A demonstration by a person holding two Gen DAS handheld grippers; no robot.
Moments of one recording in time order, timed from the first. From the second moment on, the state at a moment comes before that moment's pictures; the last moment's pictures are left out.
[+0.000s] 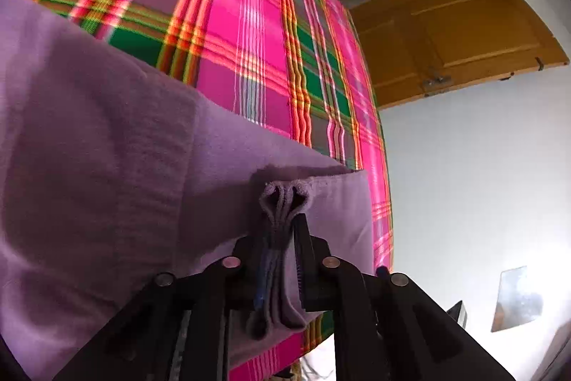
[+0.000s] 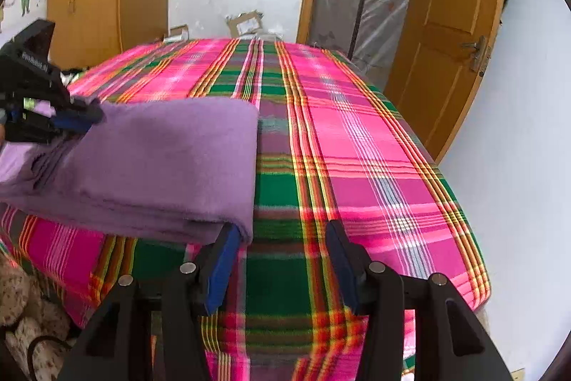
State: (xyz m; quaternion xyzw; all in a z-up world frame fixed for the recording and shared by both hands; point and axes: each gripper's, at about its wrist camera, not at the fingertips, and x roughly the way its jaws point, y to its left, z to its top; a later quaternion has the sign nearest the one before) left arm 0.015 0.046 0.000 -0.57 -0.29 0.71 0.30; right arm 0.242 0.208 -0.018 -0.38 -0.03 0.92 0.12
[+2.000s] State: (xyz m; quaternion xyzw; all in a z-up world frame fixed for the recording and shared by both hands) left arm 0.094 0.057 0.017 -0.55 -0.08 0.73 0.39; right arm 0.146 0.170 -0.009 -0.39 0.03 0.92 0.00
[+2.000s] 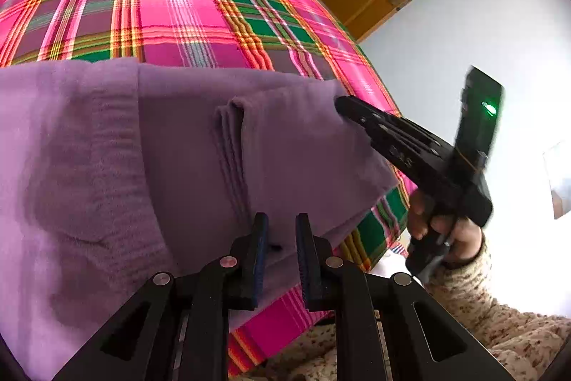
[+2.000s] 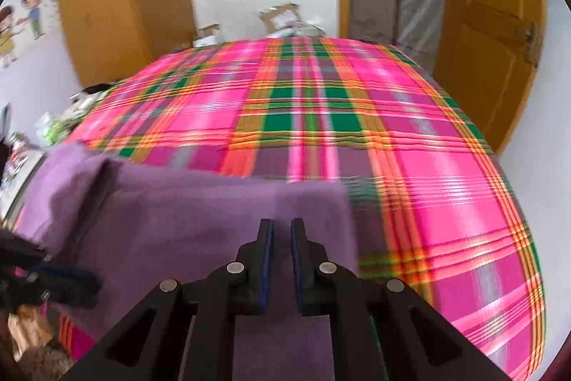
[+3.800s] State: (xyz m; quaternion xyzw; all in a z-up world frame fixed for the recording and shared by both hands) left arm 0.124 -0.156 0.031 -0.48 -0.23 0.82 0.23; right arm 0.168 0.032 -0.011 -0.39 -0.06 0.91 -0.07
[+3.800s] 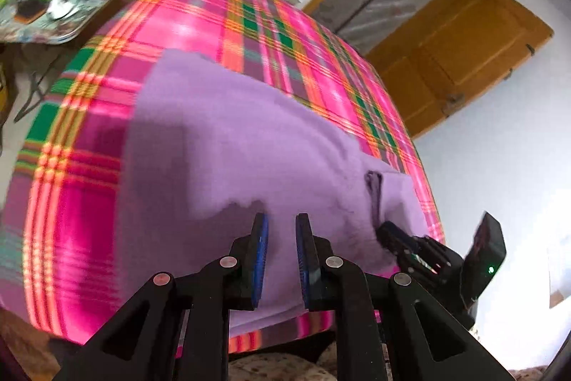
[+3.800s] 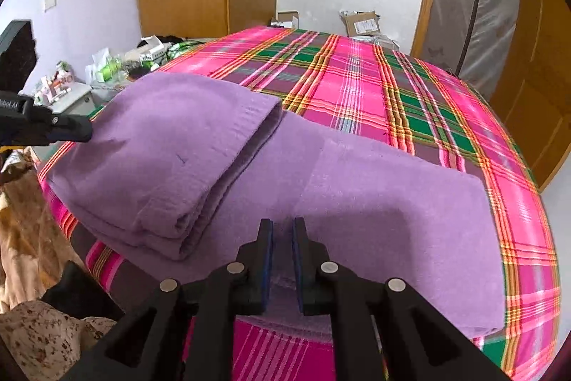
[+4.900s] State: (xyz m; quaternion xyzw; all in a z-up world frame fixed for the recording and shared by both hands) left arm 0.169 -0.242 -0.003 -0.50 -0.25 0.81 0.14; right arm 0.175 -0.169 -0.032 -0.38 -0.14 0.82 -0.40
